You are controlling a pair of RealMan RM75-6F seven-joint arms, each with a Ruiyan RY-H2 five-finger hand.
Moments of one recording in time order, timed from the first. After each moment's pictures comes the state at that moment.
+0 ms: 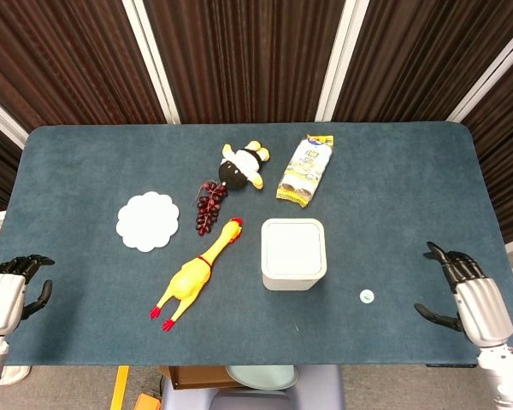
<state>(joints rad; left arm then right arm) -0.16 -1.23 -0.07 -1.41 1.55 1.53 0.00 0.09 -1.09 0.05 -1.67 -1.71 1.57 0.11</state>
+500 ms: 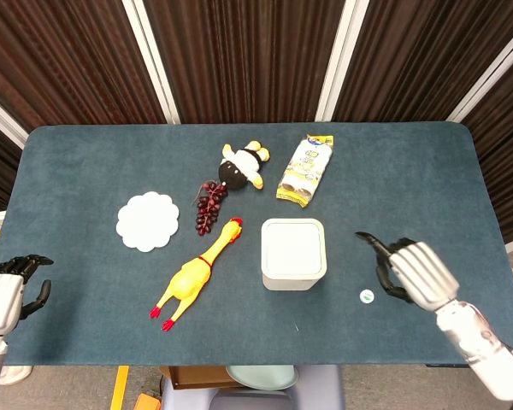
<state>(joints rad) -0.15 -1.23 -0.07 -1.41 1.54 1.54 -0.02 0.38 -0.84 0.13 -1.99 -1.61 1.11 -0.02</state>
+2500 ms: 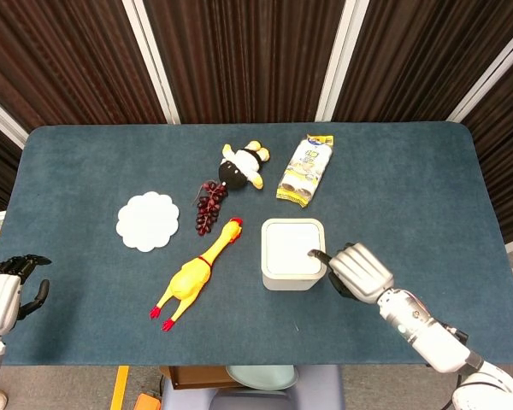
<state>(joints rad) -0.15 -1.22 -0.07 -1.41 1.55 1.55 -0.03 0.62 -0.99 0.08 -2.02 -1.32 0.91 -0.35</state>
